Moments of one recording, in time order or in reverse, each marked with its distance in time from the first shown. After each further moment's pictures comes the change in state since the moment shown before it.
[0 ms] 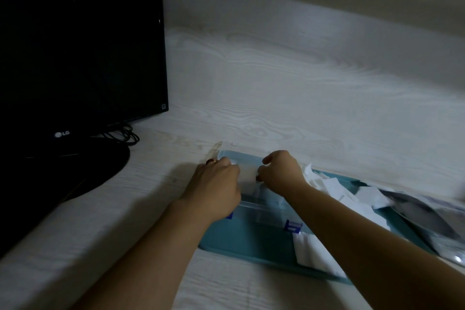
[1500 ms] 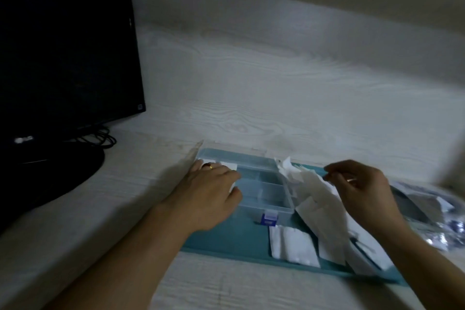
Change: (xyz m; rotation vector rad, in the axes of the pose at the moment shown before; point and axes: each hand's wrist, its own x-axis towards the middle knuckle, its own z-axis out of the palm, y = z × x) left_hand -0.003 0.020 0.008 0.096 -0.070 0.210; right_hand -0.066 0.109 -0.115 0.125 0.359 -0.230
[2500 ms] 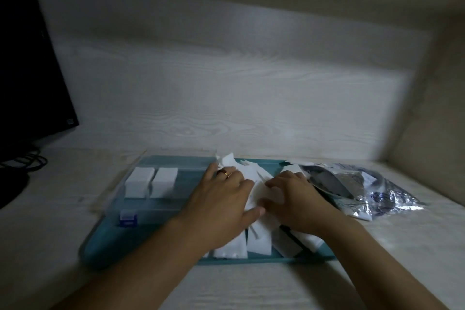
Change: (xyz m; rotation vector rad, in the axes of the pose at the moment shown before) left_hand 0.040 0.125 0.015 0.191 0.002 0.220; right_hand -0.010 0.032 -0.024 -0.484 -0.501 -0.063
